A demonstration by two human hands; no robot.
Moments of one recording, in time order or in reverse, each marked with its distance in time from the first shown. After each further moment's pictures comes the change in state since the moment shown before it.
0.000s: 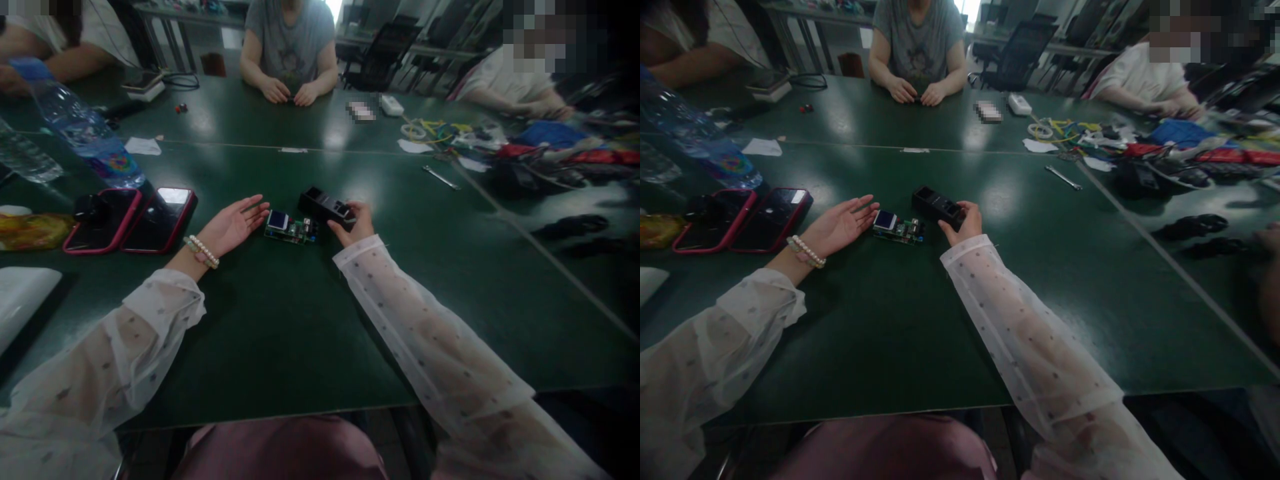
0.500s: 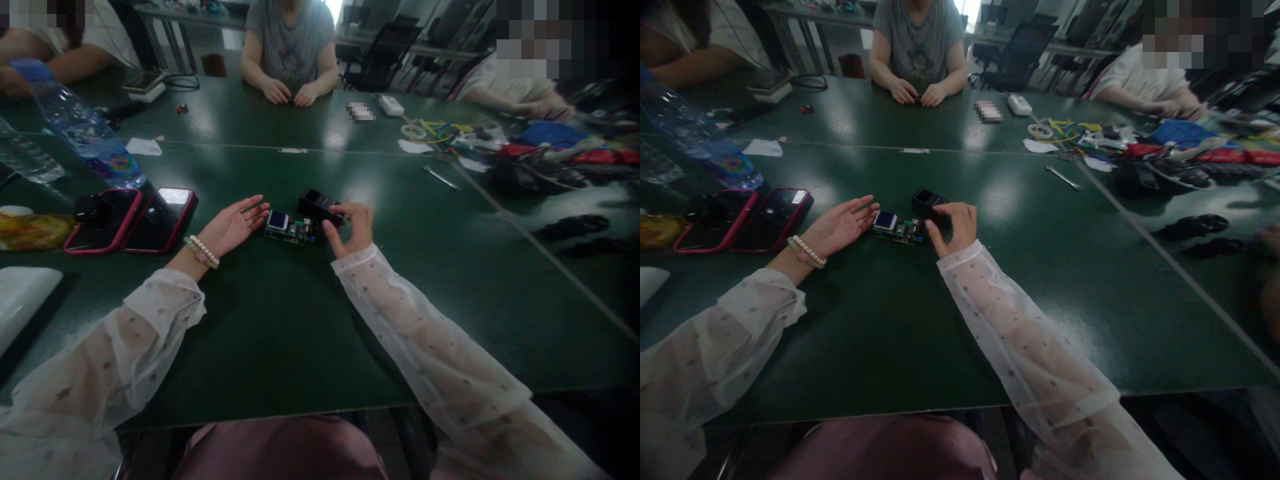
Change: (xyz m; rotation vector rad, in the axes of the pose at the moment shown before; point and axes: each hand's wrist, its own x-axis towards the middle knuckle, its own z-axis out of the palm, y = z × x) left_hand 0.002 -0.001 -0.003 -0.006 -0.012 0.004; right_hand -0.010 -0.067 -0.020 -0.118 0.086 -0.361
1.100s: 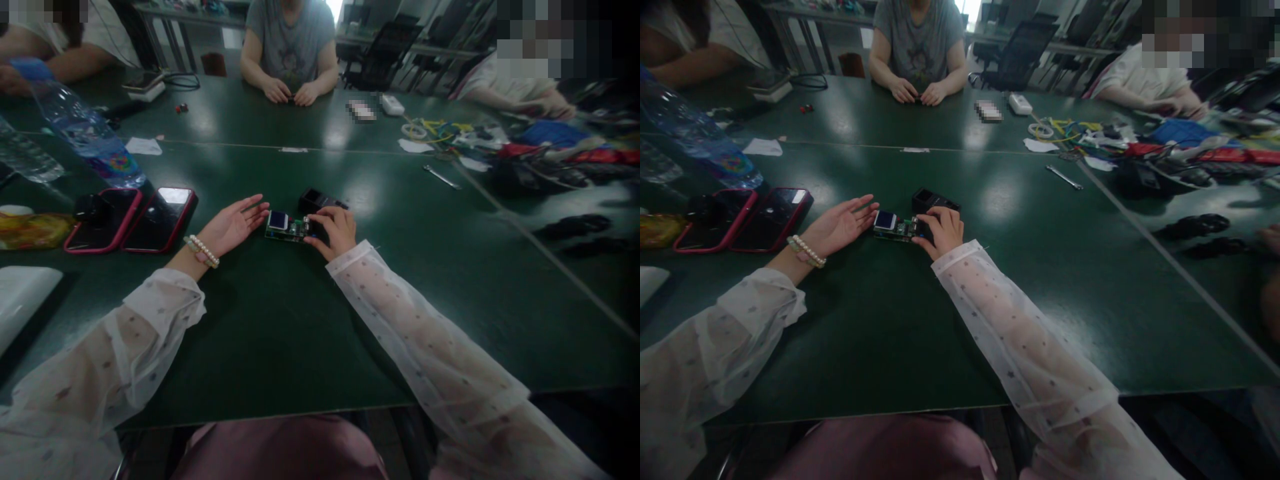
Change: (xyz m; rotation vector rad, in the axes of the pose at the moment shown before) left_hand -0.003 0.001 0.004 0.021 0.029 -0.005; right_hand -0.009 0.007 0.019 -0.143 -0.342 -0.018
